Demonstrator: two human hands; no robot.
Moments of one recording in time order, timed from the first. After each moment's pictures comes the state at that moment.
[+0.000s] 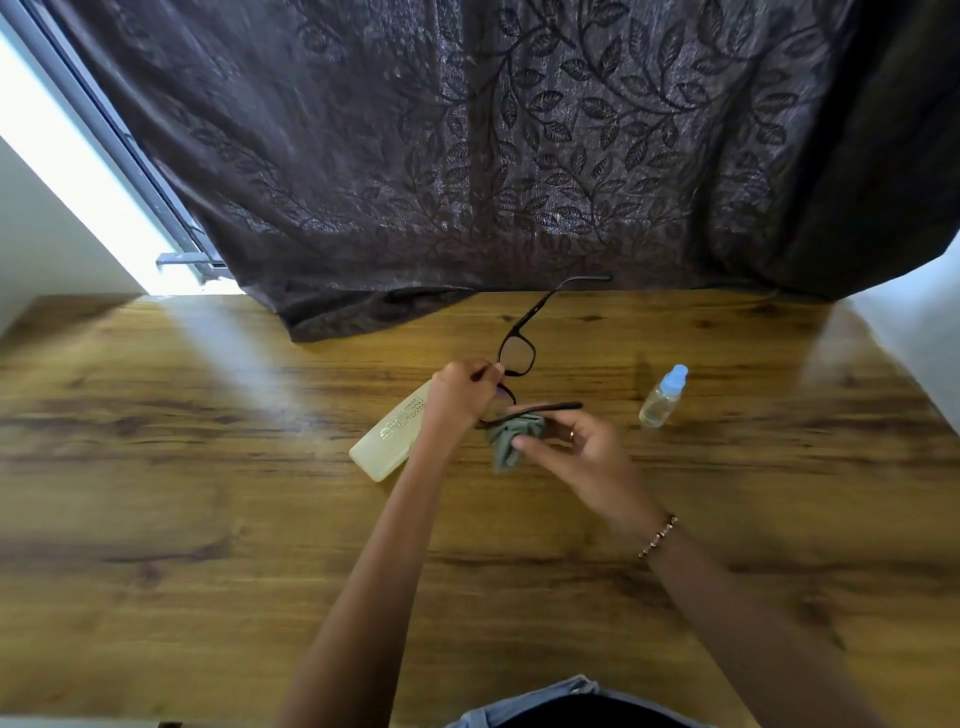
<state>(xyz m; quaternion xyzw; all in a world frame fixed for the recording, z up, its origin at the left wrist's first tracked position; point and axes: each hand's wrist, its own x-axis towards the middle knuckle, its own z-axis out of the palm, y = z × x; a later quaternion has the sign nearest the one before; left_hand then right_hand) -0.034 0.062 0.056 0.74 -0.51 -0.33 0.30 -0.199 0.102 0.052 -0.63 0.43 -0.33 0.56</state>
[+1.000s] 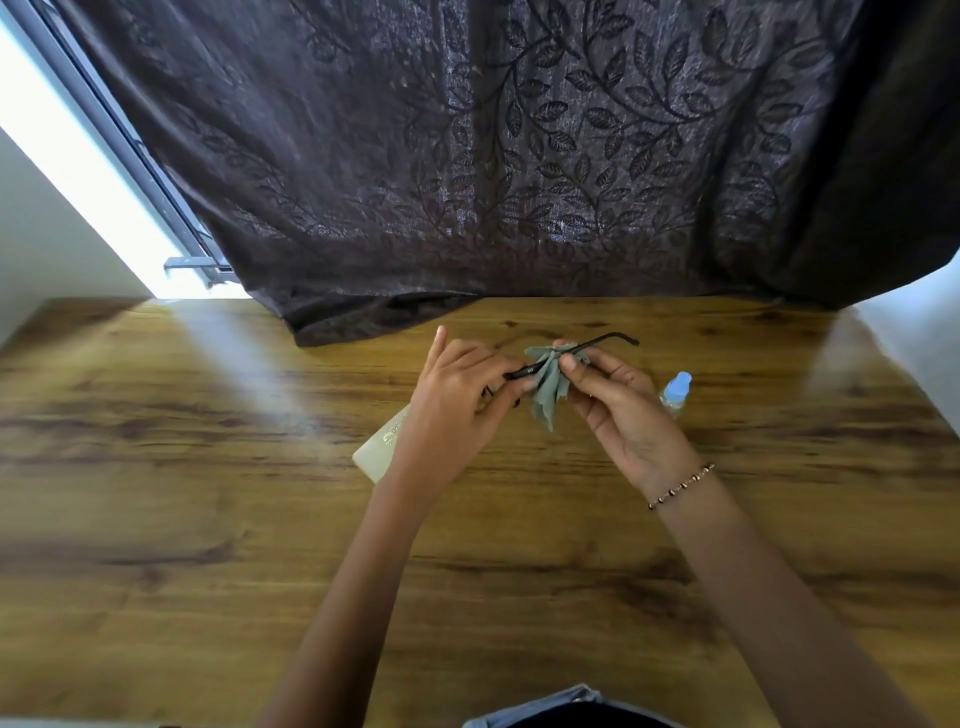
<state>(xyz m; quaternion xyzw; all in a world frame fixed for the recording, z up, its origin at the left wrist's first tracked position) -0.027 0.104 0.084 0.57 -0.73 -0.01 0.38 -0.200 0.065 0.092 -0.36 0.33 -0.47 0.74</state>
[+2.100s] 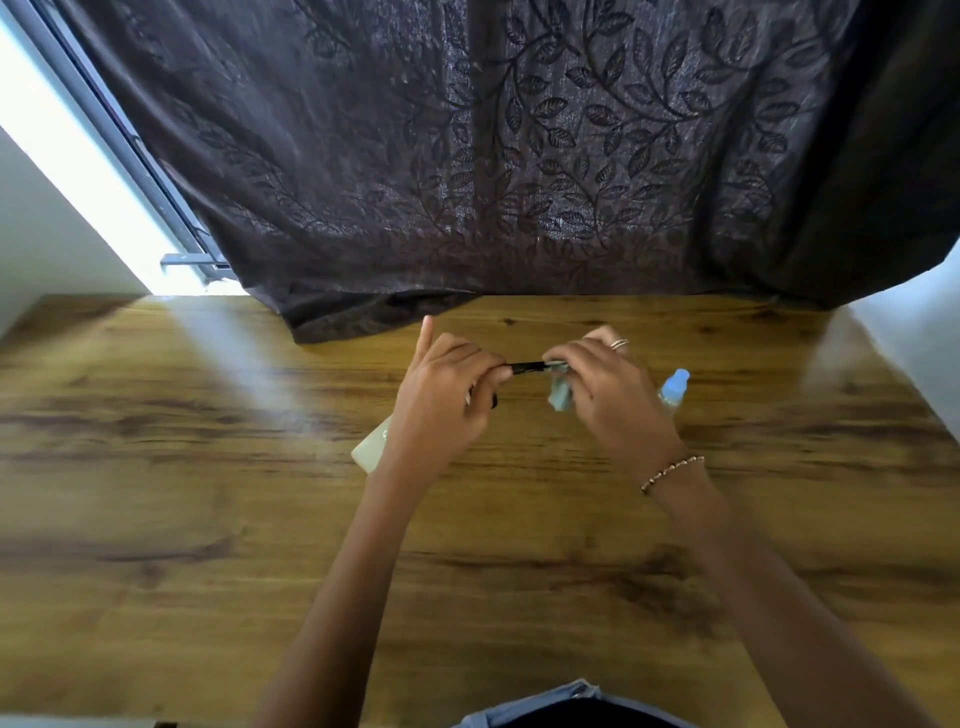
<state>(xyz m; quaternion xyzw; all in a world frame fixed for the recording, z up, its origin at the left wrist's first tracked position) -0.014 0.100 0.078 0.57 -0.74 0.04 0.36 -0.204 0.054 0.081 -0.86 0.38 -0.33 0.01</state>
